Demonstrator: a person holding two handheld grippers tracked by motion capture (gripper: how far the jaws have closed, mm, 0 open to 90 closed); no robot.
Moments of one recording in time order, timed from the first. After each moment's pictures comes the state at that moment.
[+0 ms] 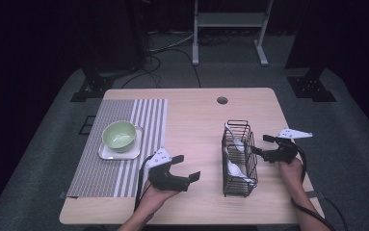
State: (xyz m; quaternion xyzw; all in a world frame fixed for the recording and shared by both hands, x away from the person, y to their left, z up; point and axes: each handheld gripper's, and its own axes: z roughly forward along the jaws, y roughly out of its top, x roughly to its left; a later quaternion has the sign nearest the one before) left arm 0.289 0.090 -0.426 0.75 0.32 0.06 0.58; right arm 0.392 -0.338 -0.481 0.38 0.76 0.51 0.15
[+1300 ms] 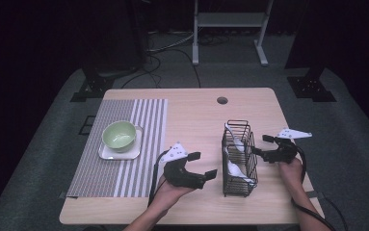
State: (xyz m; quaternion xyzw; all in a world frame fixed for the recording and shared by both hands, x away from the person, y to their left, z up) left arm 0.293 0.049 -0.407 0.74 0.29 0.03 0.60; right arm 0.392 -0.337 -0.481 0.37 0.76 0.51 0.15
